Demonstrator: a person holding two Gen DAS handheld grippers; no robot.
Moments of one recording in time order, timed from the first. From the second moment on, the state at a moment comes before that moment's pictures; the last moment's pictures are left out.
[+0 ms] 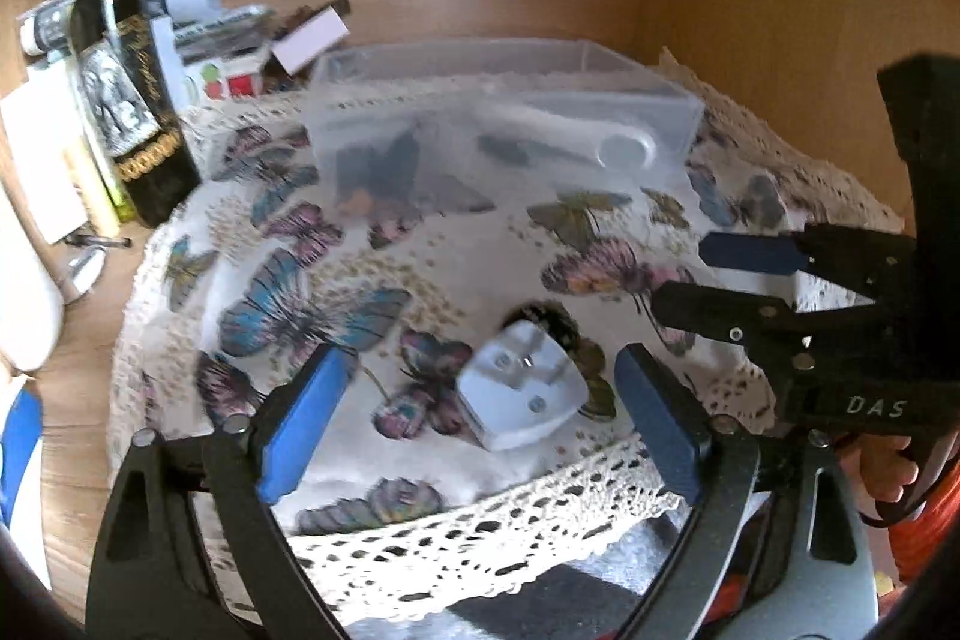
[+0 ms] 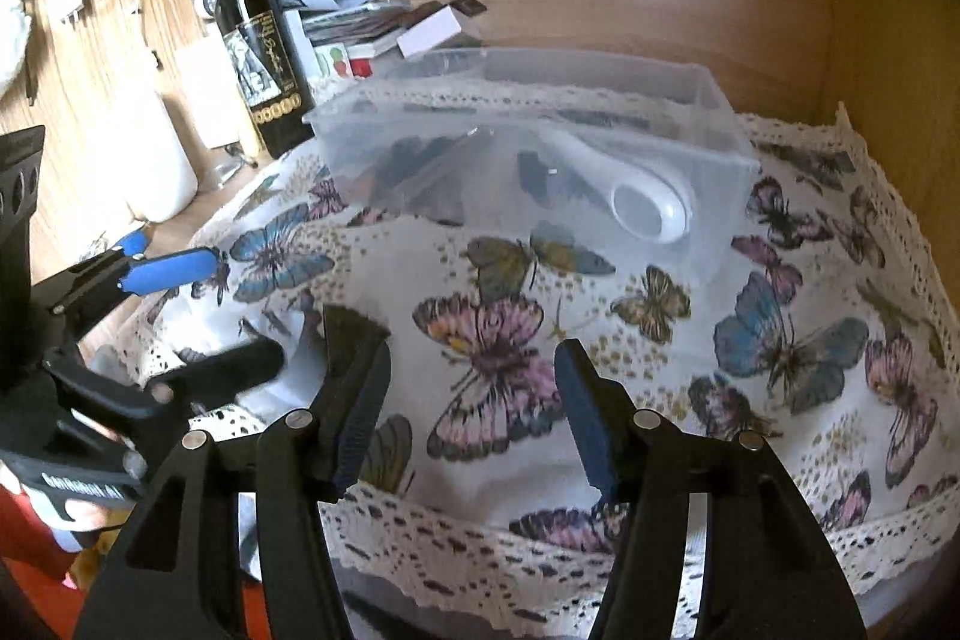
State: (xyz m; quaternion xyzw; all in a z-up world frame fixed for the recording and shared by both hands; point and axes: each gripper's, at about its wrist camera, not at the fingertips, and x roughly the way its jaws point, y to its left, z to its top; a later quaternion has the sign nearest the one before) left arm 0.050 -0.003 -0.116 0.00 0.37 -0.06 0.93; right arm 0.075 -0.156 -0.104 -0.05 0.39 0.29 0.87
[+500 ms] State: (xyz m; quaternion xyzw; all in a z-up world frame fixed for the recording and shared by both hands) left arm 0.034 0.039 -0.124 -0.05 0.37 -0.02 0.93; right arm 0.076 -0.098 -0.117 -0.08 0.41 0.33 0.85
